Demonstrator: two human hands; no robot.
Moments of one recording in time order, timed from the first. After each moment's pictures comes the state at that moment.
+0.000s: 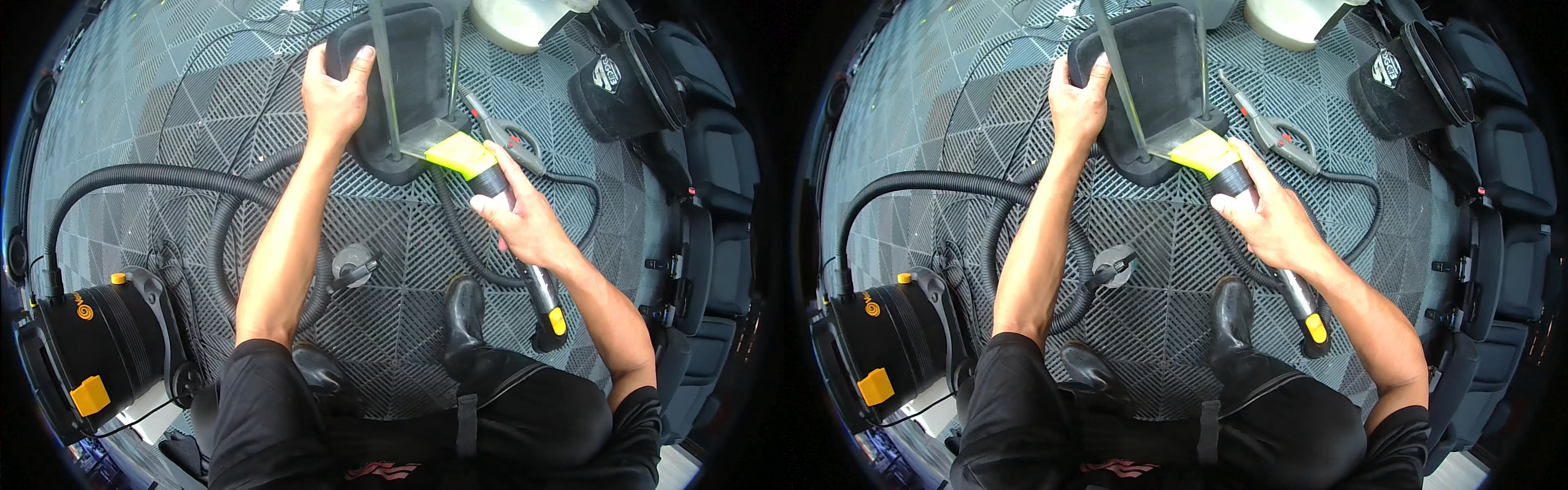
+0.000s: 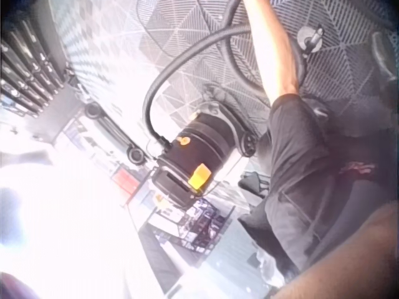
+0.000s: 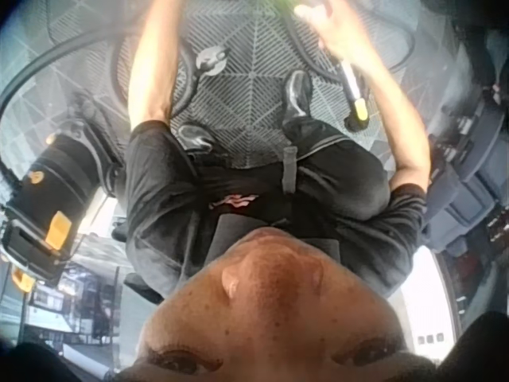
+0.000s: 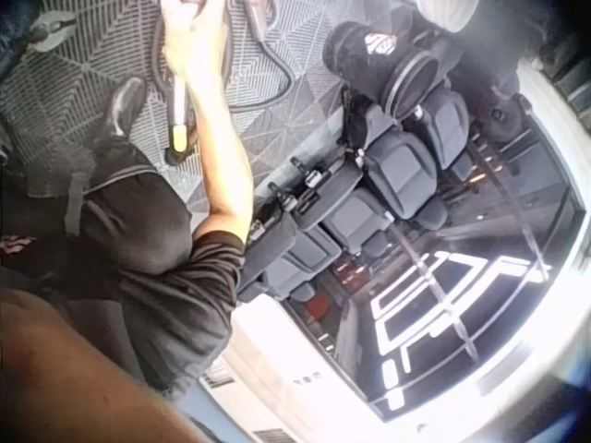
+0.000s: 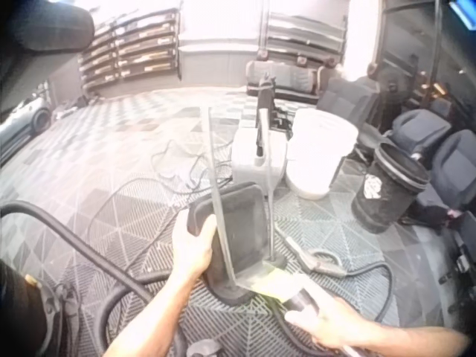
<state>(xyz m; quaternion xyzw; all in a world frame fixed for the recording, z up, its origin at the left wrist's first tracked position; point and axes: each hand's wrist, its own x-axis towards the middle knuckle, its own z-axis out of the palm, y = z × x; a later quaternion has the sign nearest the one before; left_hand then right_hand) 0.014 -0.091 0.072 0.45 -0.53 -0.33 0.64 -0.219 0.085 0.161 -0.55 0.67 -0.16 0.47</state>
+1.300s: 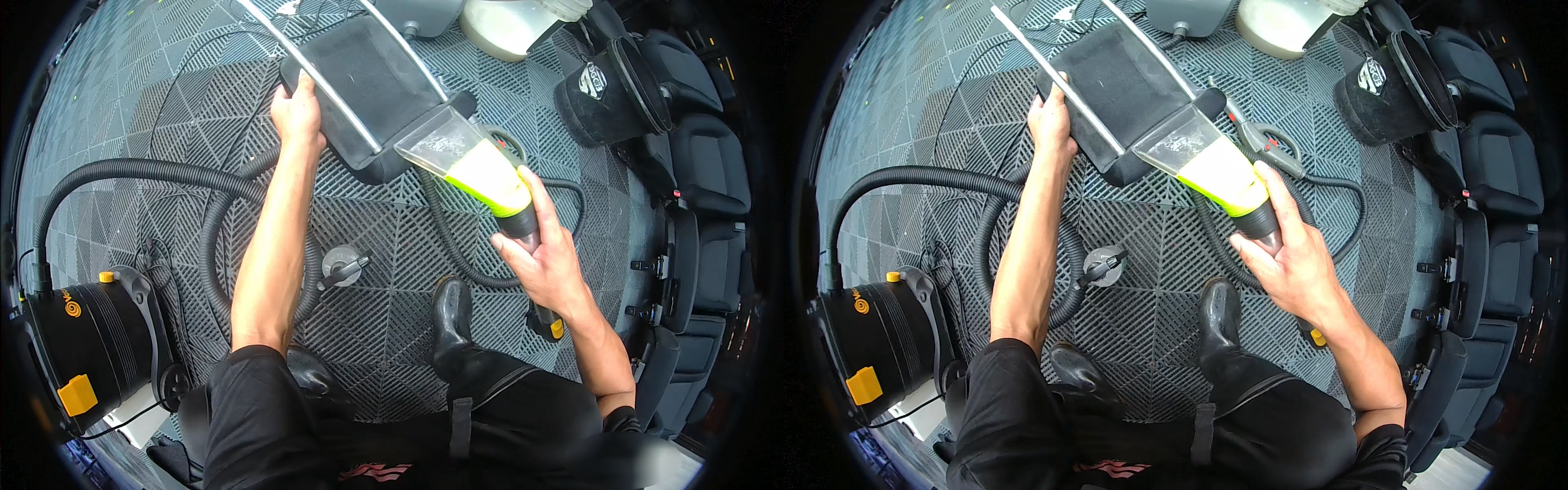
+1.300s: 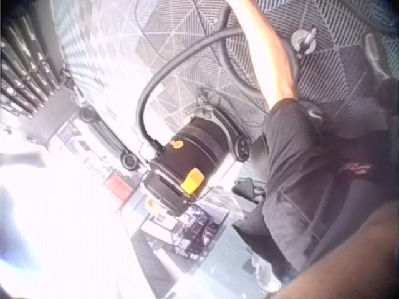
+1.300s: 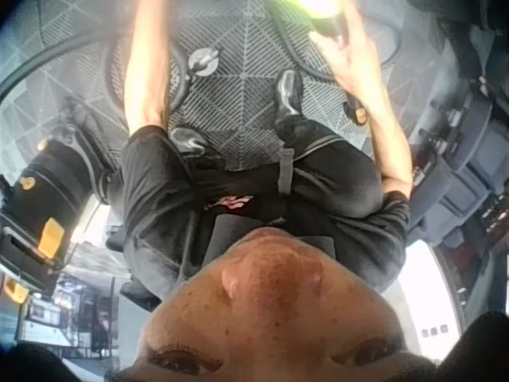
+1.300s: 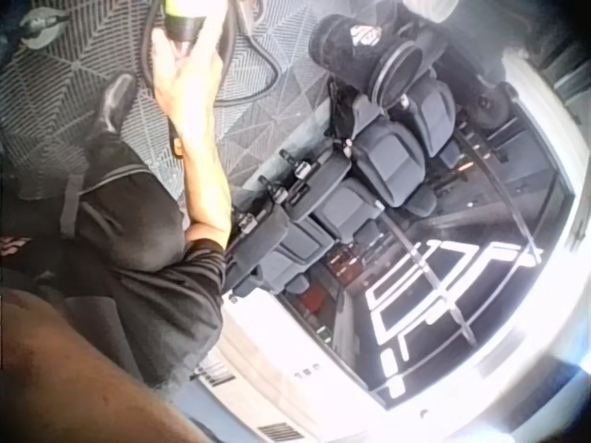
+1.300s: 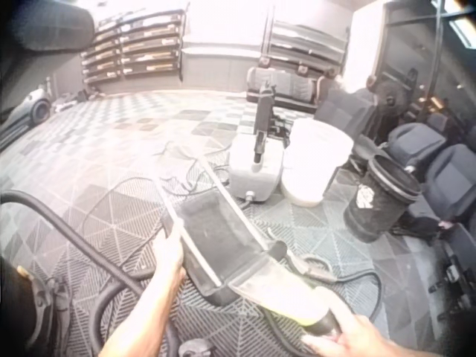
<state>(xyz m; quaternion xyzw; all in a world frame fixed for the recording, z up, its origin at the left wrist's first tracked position) 0.040 -0.087 0.060 0.49 -0.21 -0.53 0.66 -0.230 0.138 0.192 -0.69 0.63 -0.22 0.28</state>
